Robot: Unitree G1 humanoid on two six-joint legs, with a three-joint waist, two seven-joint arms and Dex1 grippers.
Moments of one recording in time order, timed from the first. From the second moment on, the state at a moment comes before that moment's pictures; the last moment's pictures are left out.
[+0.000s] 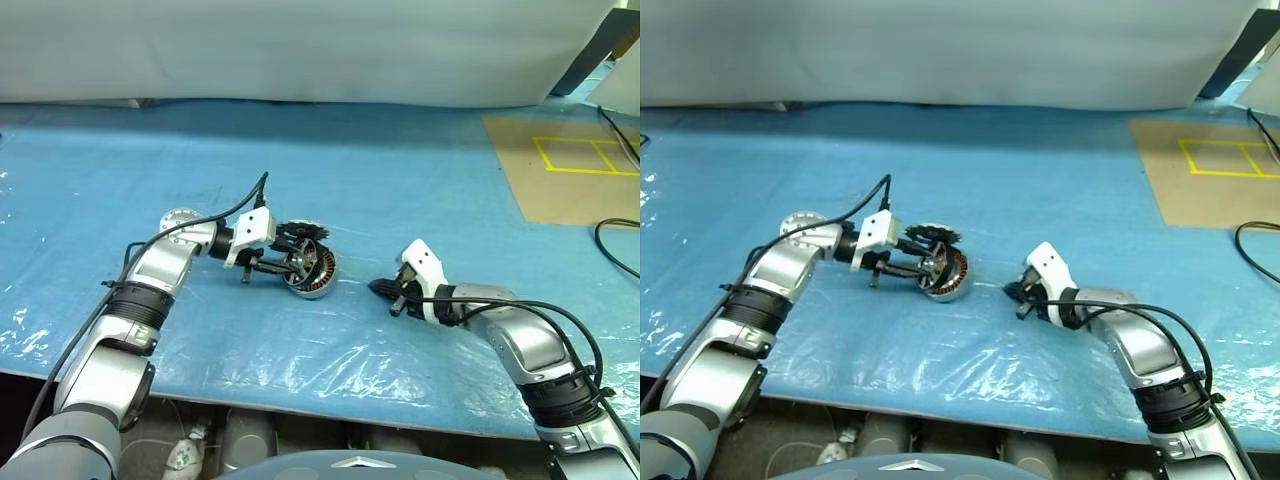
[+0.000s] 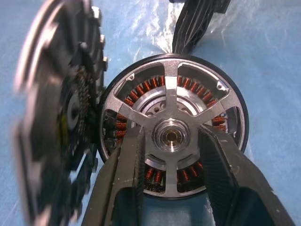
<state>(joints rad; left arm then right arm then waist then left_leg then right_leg) -0.67 0.51 -0.25 0.44 -0.11 -0.07 -1.38 -0.20 -0.57 0.15 -0.25 0.32 0.81 0.69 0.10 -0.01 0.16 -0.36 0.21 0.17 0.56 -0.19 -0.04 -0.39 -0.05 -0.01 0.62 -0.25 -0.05</state>
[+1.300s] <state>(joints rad) -0.13 0.55 -0.04 -0.12 -0.38 0.29 -1.09 -0.51 -0.41 0.28 0.03 0.35 0.68 0.88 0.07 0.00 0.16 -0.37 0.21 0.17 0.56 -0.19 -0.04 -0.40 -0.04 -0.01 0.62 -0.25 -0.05</state>
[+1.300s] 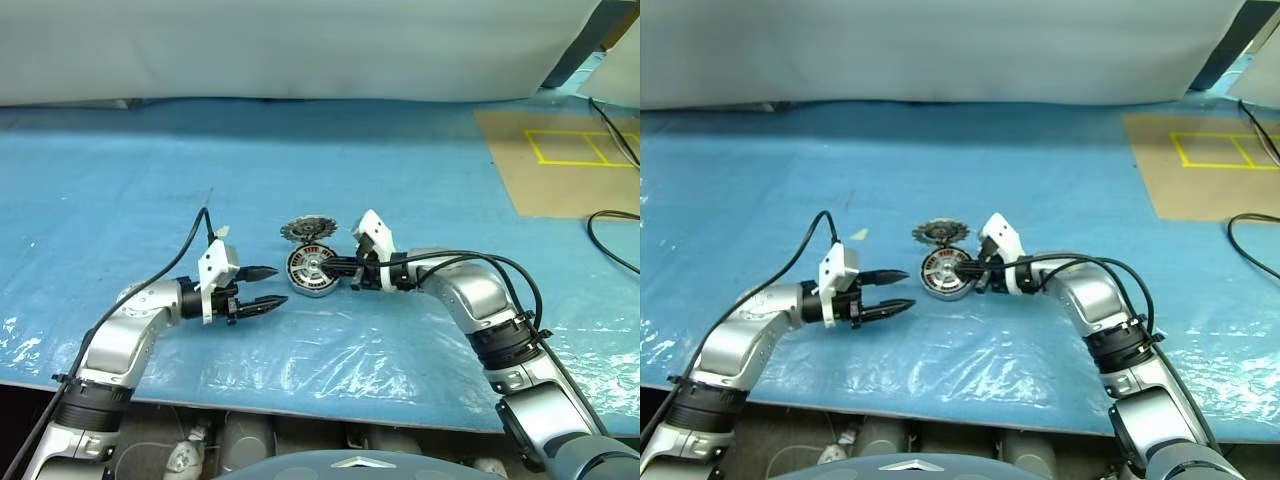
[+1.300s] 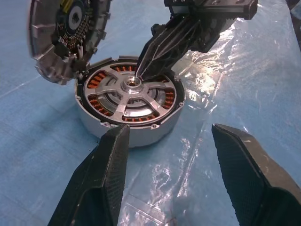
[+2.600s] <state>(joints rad) -0.33 0.48 0.06 0.05 -0.42 0.28 -0.92 -0.60 -0.33 0.20 0.04 0.41 0.73 0.98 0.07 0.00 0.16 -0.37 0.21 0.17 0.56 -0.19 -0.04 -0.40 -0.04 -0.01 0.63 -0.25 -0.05</state>
